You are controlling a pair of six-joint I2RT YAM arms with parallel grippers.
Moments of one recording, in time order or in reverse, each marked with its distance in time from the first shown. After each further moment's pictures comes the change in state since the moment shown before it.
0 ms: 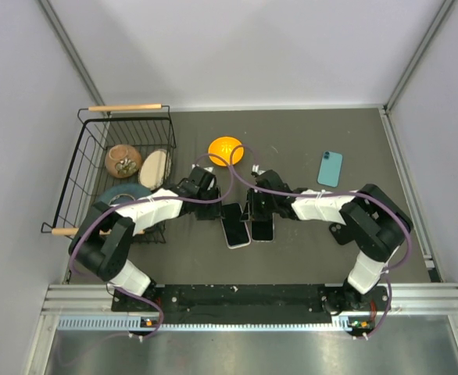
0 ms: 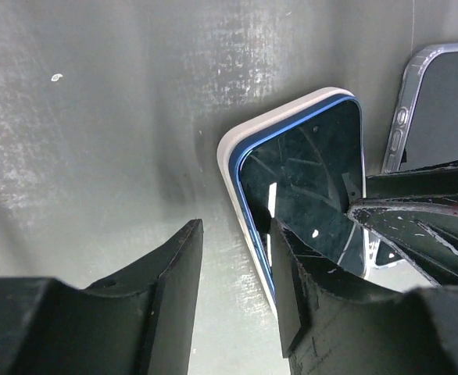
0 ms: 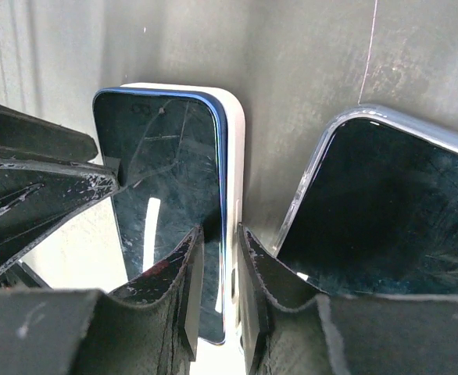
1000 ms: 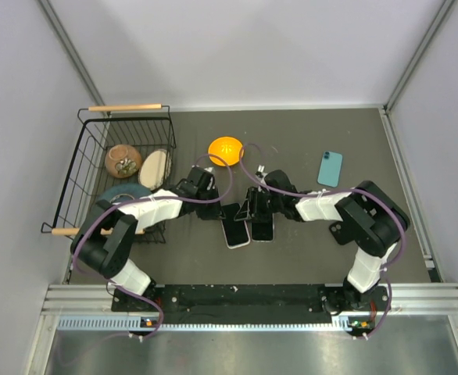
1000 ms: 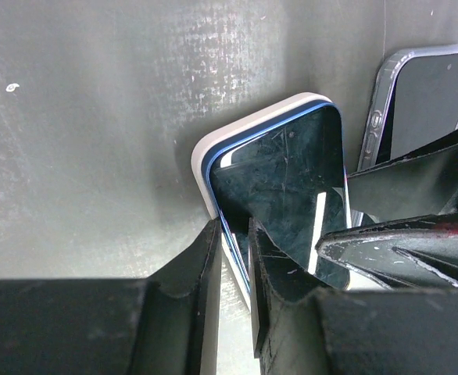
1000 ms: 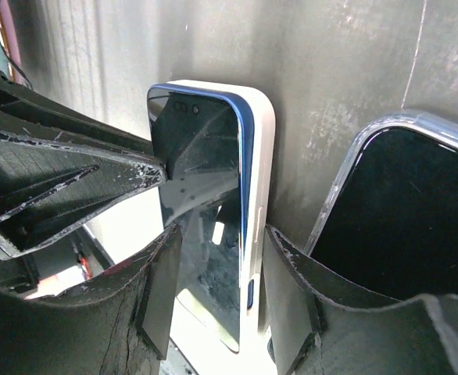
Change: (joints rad) left arm 0.013 0.032 -0.023 0.081 0.092 -0.038; right arm -0.063 0.037 -0.066 0.204 -0.227 0.117
